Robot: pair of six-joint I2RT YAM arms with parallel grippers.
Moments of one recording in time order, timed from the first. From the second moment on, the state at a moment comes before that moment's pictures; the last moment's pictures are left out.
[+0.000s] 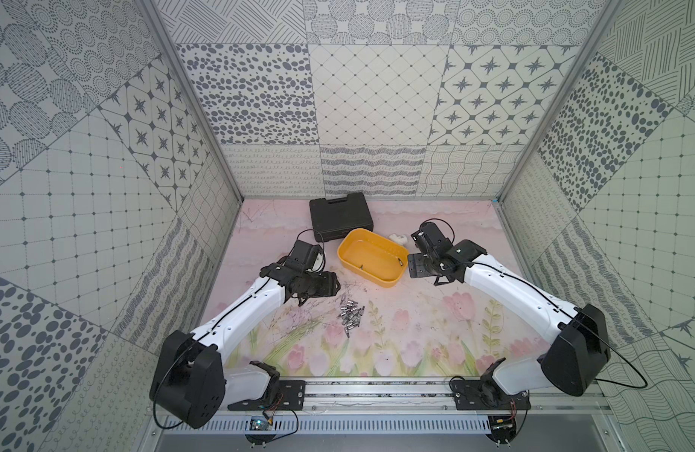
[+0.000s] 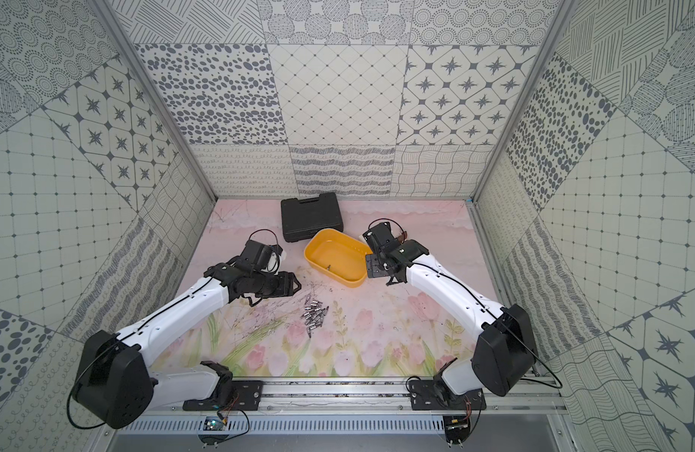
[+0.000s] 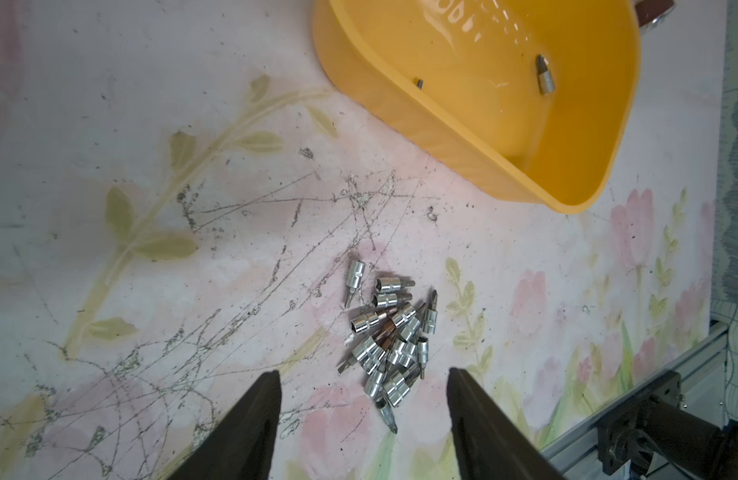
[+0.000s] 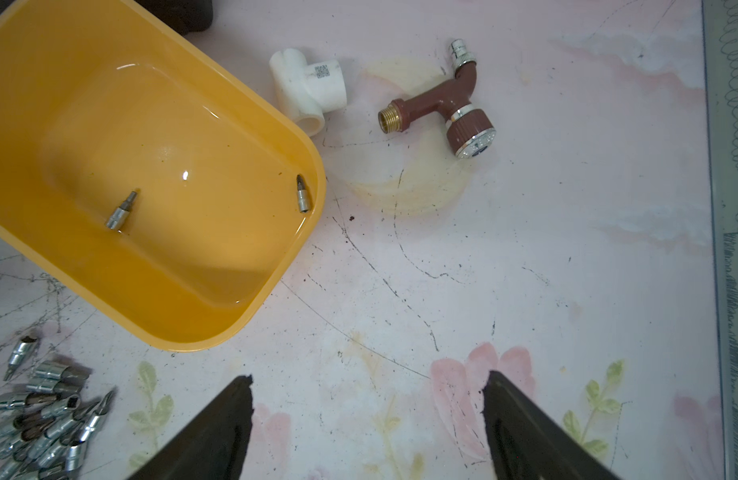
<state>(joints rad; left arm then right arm) -0.39 1.32 0.92 -0.67 0.23 -0.40 0.62 1.45 1.23 -0.86 0.37 0.41</state>
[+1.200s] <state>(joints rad) -0.55 1.80 1.19 -0.85 0.07 -0.26 0.60 1.42 1.21 -0.83 0.38 0.41</state>
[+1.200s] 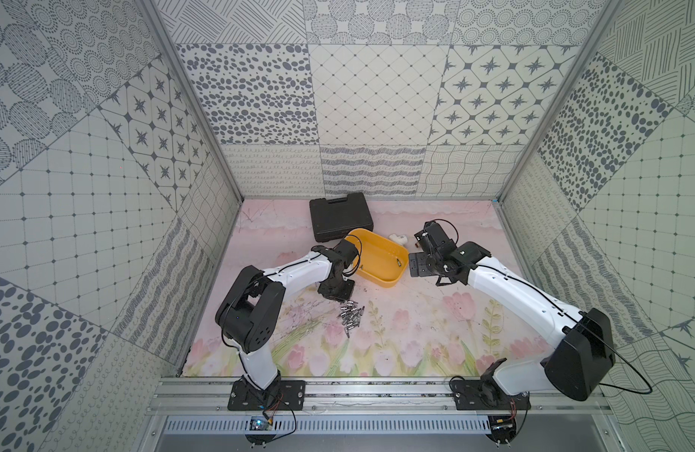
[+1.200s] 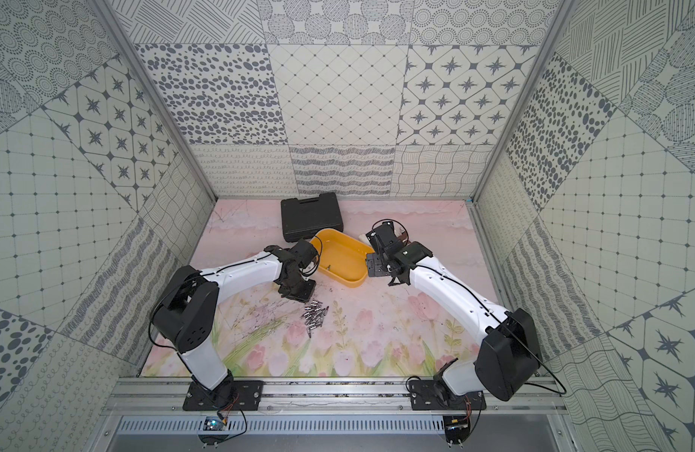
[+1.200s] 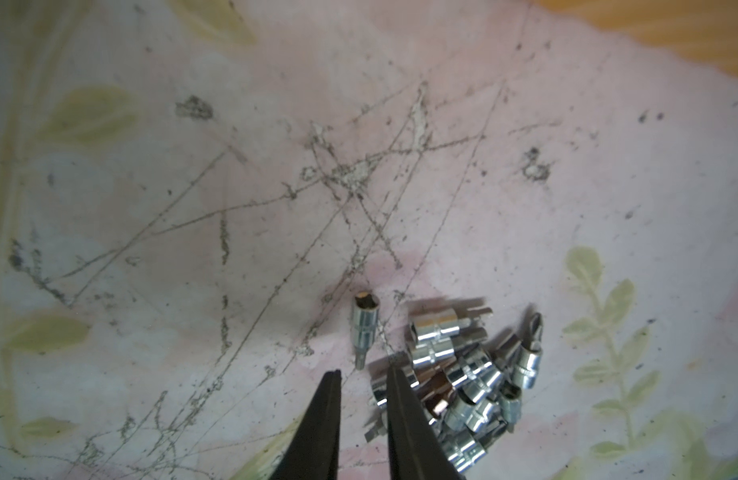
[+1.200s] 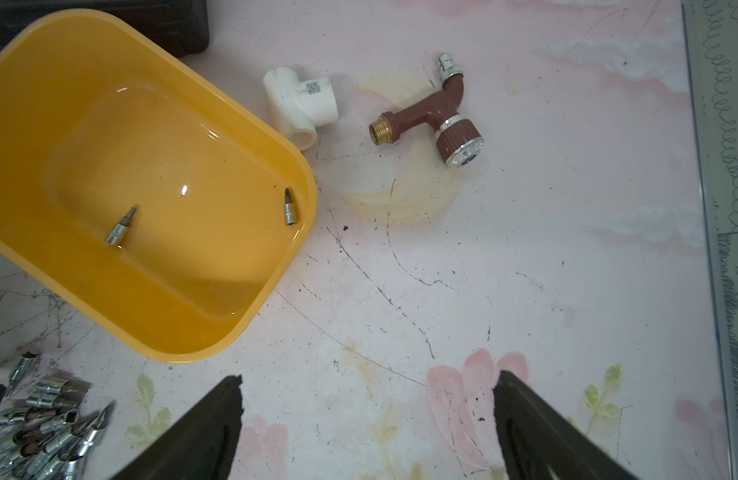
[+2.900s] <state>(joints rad) -0.57 1.79 1.24 -0.88 -0.01 -0.23 0.60 1.41 1.18 -0.82 0.37 0.42</state>
